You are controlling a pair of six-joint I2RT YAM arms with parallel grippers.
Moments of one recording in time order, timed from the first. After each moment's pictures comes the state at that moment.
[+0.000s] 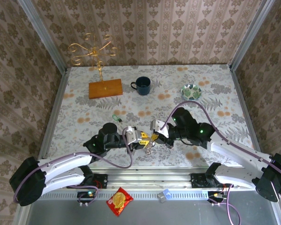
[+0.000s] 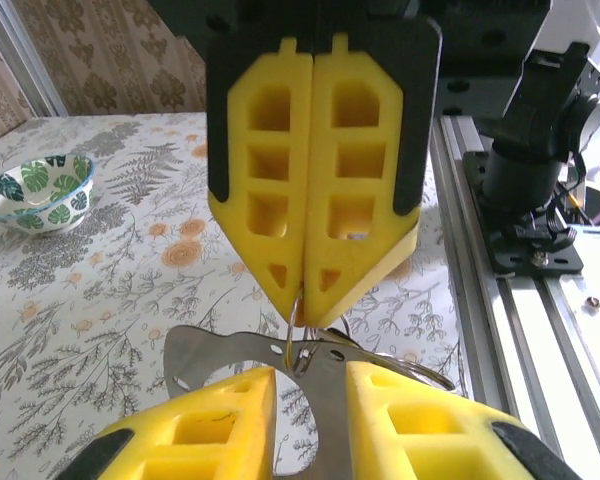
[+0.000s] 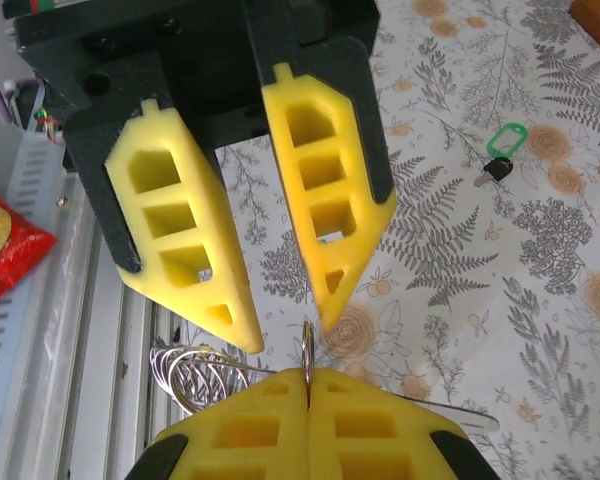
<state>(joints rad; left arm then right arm) -0.92 0.99 0.39 0.33 0.55 0.25 0.76 1.09 0.82 -0.46 -0.48 -0.45</state>
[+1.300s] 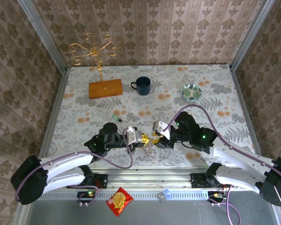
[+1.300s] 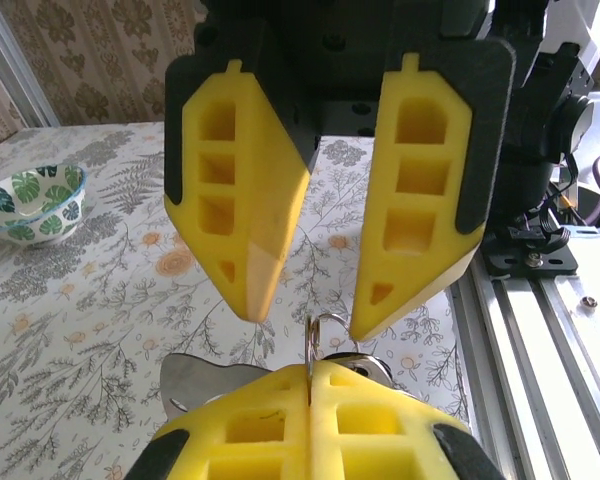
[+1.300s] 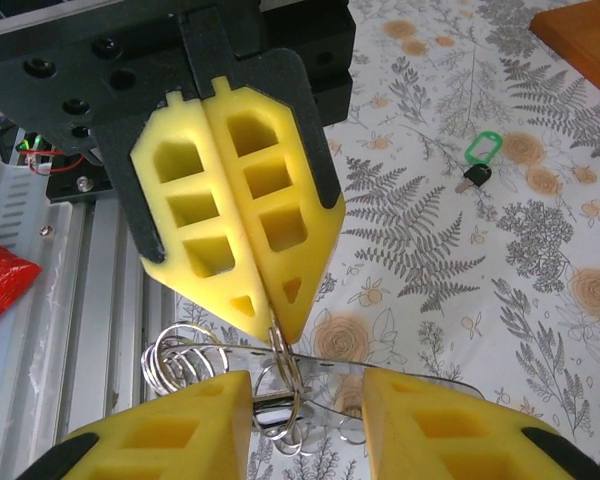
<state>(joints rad) -0.91 1.02 0.37 0.41 0.58 0.24 0.77 1.01 0.68 -0.29 -0.45 -0.33</state>
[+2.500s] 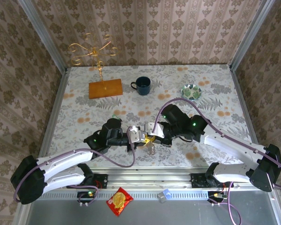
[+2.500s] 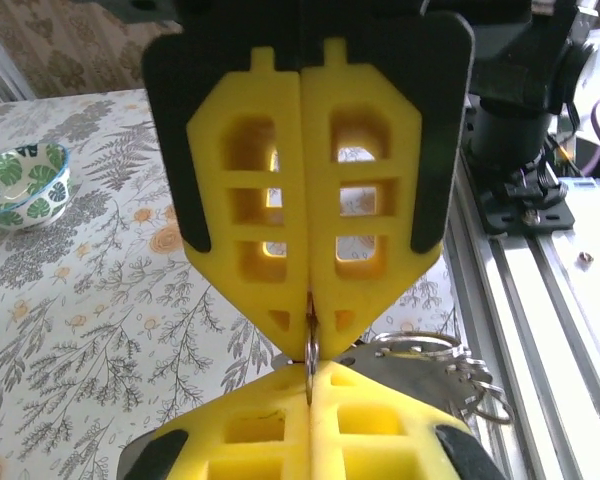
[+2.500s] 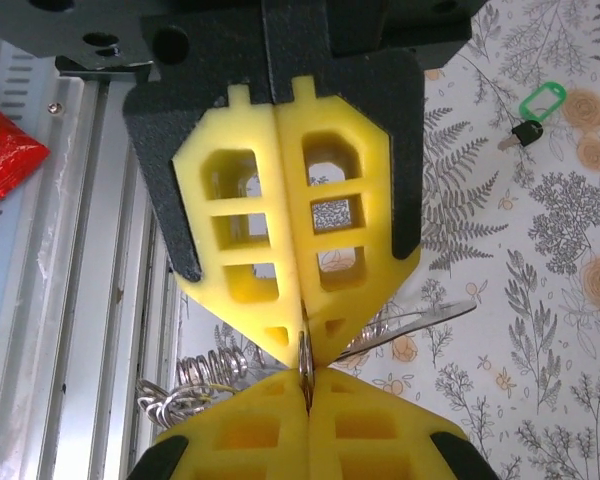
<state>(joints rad) -0.92 1.02 0.49 0.14 0.57 0.37 0.84 1.21 1.01 -0.71 -0.37 -0.58</state>
